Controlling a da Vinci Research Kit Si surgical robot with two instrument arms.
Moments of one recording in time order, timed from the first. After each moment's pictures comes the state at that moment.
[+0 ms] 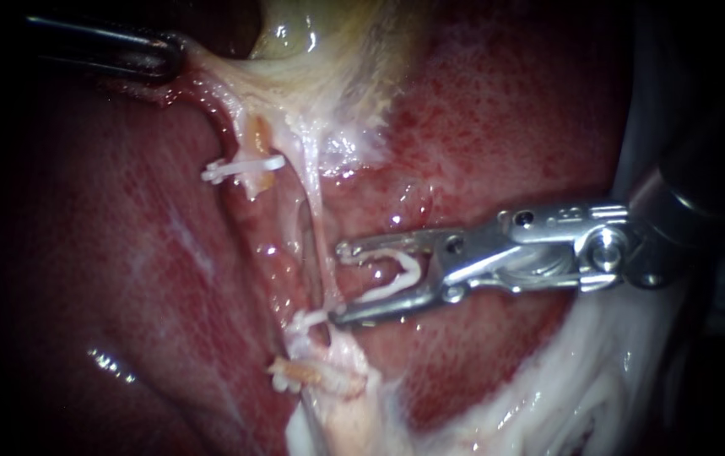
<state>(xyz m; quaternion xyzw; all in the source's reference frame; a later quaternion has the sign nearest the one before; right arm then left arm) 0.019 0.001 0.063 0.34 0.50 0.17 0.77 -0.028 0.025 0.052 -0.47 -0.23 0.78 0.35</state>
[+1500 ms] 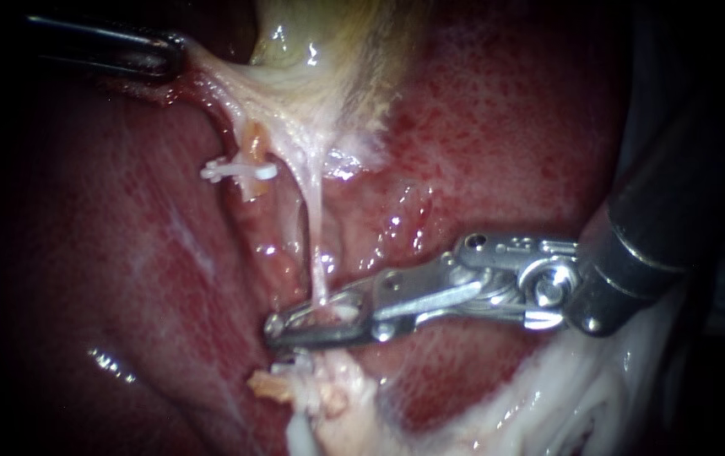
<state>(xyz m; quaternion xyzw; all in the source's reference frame) 0.021 0.000 0.060 0.44 0.53 0.19 0.70 -0.028 0.025 0.052 -0.47 -0.23 0.78 0.35</state>
